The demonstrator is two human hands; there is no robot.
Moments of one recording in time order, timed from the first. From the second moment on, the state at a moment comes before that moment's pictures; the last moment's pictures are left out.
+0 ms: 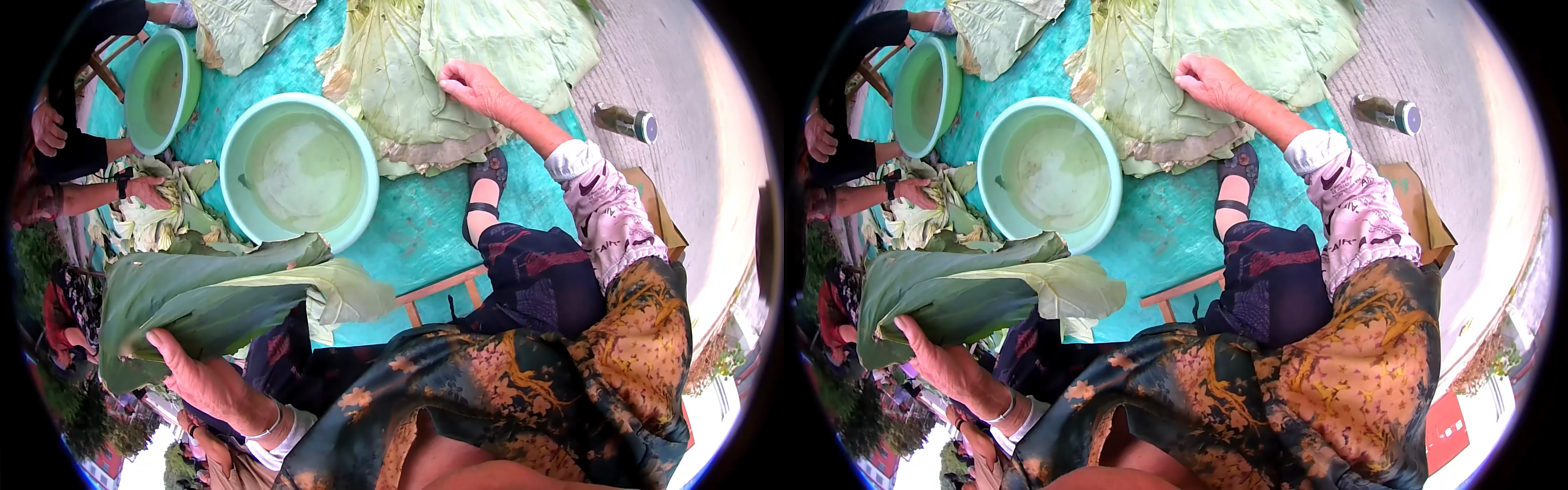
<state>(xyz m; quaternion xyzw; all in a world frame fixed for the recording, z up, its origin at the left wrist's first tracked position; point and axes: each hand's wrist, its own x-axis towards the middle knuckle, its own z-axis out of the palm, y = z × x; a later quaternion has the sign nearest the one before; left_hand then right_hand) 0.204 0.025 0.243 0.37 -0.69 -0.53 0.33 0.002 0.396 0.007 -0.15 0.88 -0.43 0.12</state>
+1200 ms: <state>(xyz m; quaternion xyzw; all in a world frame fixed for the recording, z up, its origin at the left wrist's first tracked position) 0.252 0.001 0.230 0.08 -0.74 -0.63 0.23 0.151 0.143 0.267 -0.39 0.73 -0.50 0.25</state>
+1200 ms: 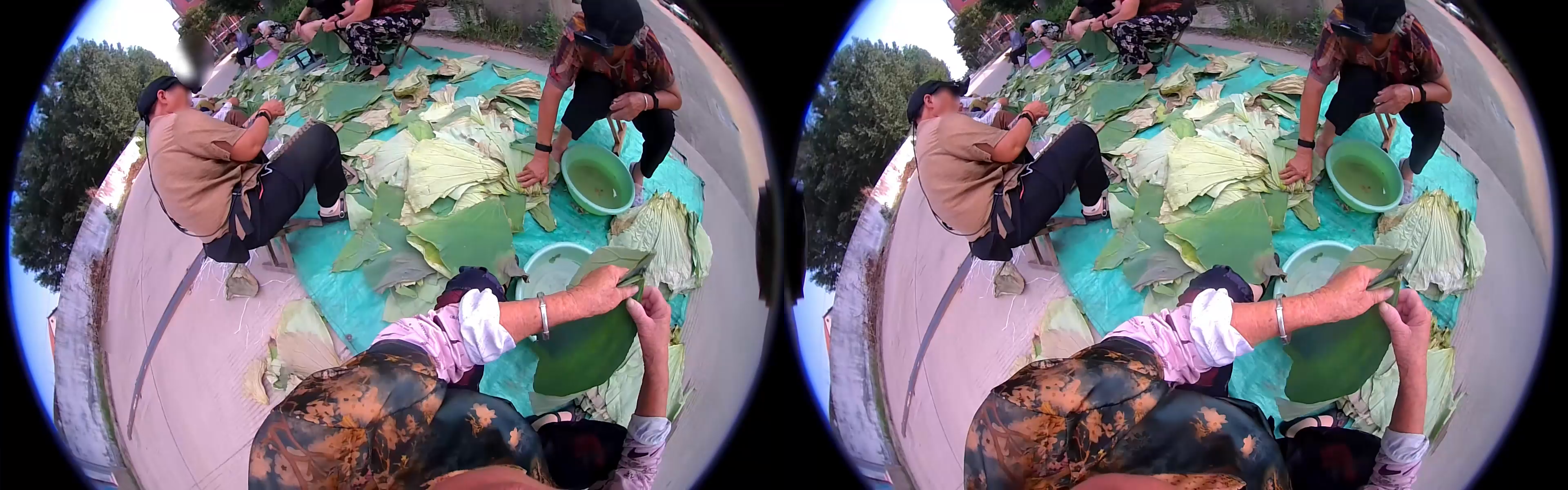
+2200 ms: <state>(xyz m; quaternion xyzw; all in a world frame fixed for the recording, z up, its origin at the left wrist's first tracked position) 0.243 -0.051 0.224 0.12 -0.73 -0.61 0.26 0.128 0.203 0.276 -0.25 0.83 -0.45 0.21</state>
